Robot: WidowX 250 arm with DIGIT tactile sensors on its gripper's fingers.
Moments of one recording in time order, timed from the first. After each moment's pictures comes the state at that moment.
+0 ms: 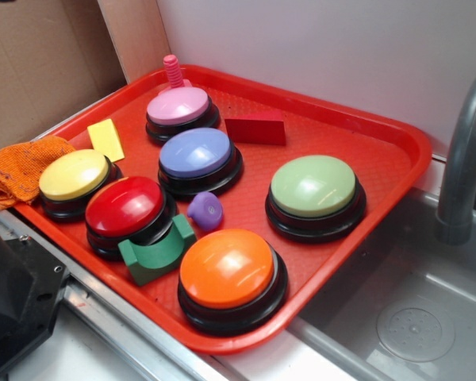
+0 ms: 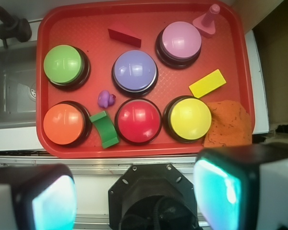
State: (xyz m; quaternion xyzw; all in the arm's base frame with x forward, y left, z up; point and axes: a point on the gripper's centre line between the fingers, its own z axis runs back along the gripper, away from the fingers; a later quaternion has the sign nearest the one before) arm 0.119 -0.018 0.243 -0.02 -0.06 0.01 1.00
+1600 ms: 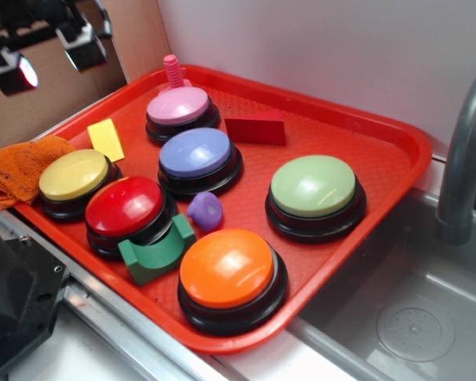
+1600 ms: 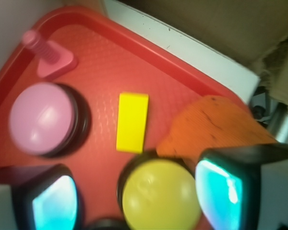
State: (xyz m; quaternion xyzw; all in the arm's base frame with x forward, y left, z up) arm 0.191 0.115 0.108 -0.01 -0.10 0.48 0.87
